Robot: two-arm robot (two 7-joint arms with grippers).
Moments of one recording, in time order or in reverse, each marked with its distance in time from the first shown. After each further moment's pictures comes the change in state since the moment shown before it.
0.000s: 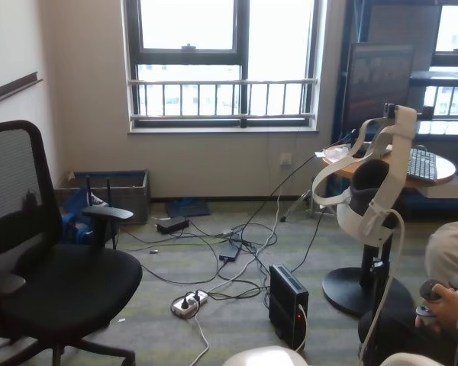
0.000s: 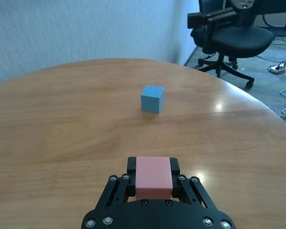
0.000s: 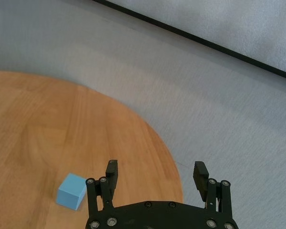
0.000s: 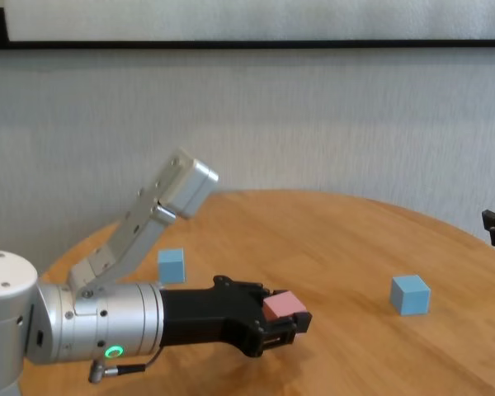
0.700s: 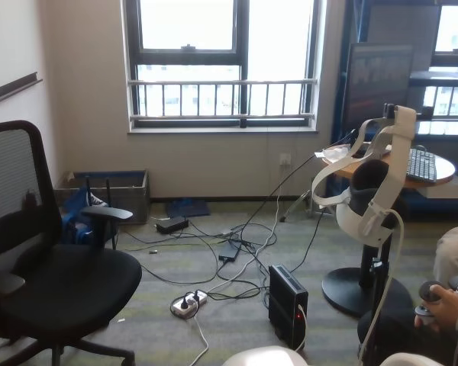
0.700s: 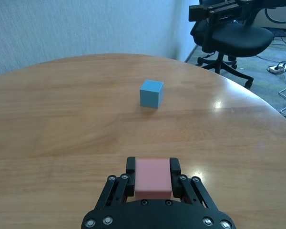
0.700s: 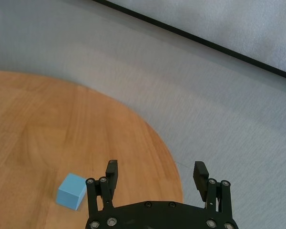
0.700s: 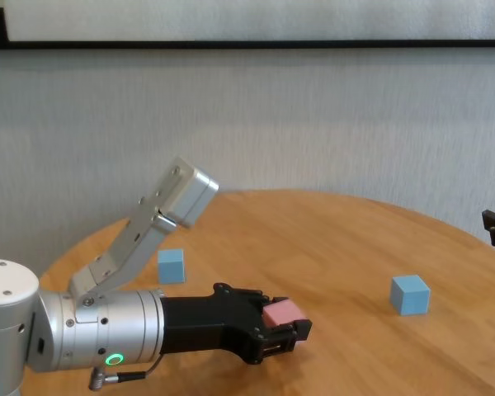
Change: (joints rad) left arm -0.006 -0.016 -0.001 0.042 0.007 -0.016 -0.007; right arm 0.000 0.000 0.000 0.000 0.000 0.000 0.000
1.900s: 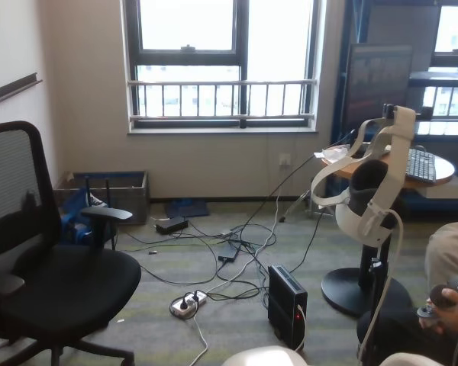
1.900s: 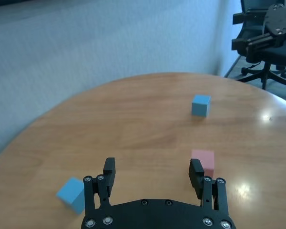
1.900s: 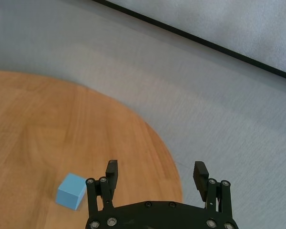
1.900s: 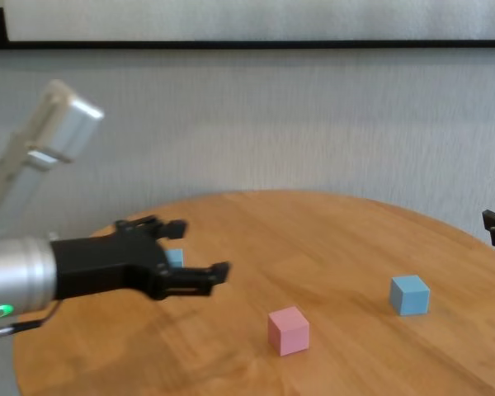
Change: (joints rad) left arm 0.148 0.184 -0.109 -0.324 -0.032 0.058 0.101; right arm 0.000 0.000 0.000 0.000 0.000 0.000 0.000
